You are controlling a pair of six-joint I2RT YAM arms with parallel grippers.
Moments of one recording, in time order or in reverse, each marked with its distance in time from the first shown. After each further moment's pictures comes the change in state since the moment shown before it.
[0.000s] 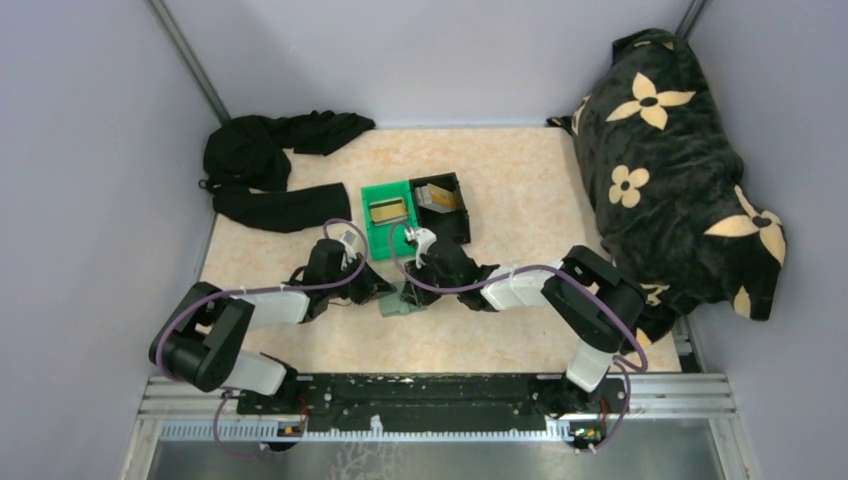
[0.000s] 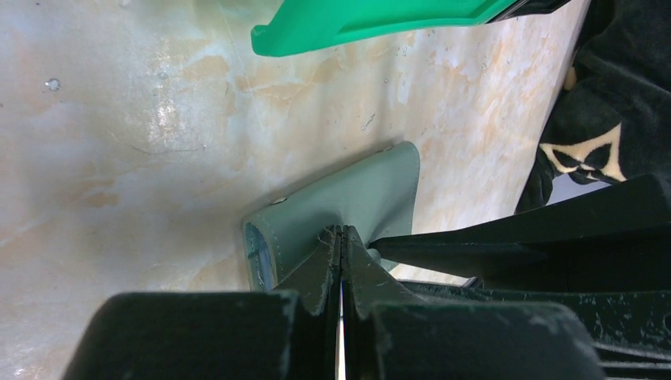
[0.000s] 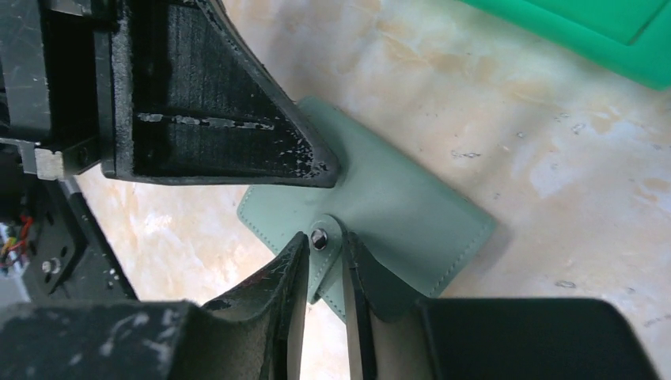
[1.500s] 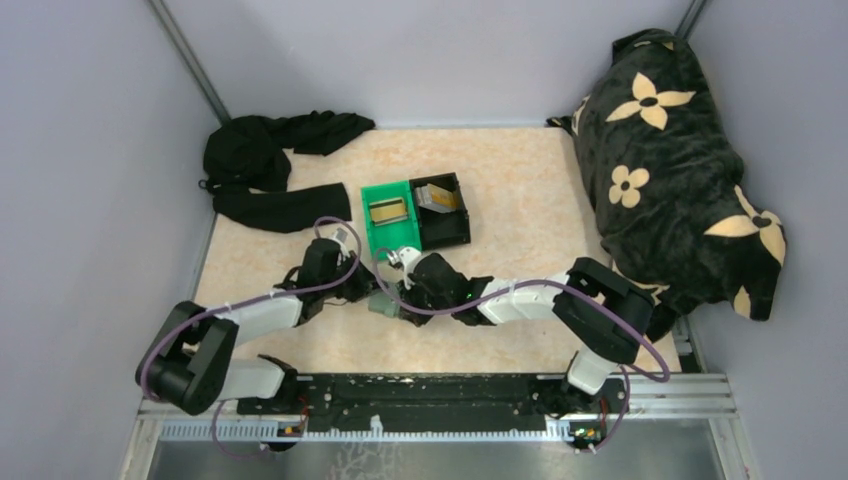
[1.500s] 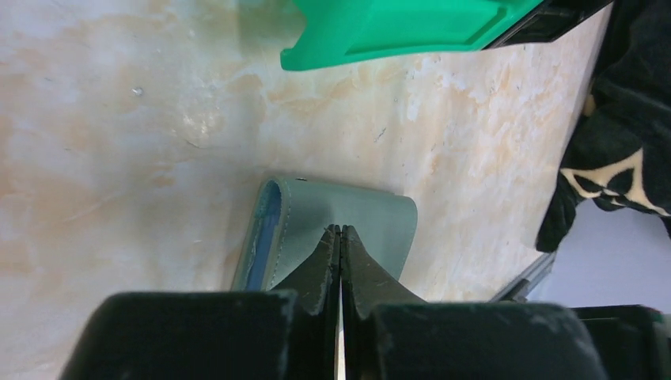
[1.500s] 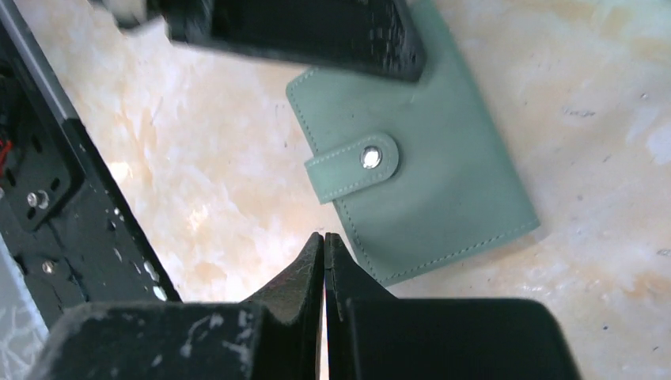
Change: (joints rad) left arm 0.000 -0.103 0.000 -0.095 -0.075 0.032; right arm 0.134 -0.061 0.005 -0.113 0.067 -0.076
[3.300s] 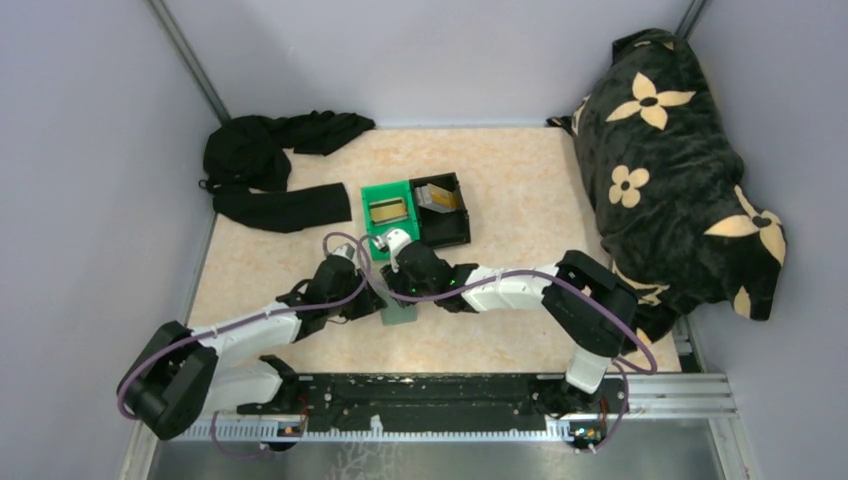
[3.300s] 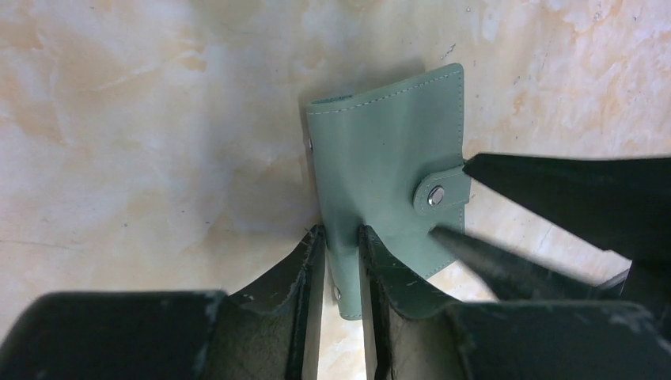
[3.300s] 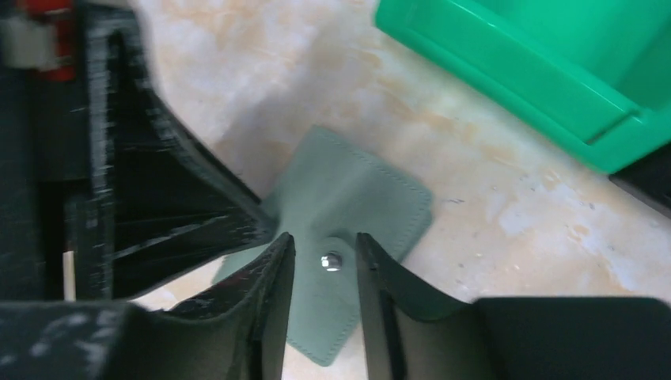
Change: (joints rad) left arm -0.186 -0.165 -0.031 -0.234 -0.251 0.054; right arm -0.023 0.078 0.170 -0.109 0.201 -0.097
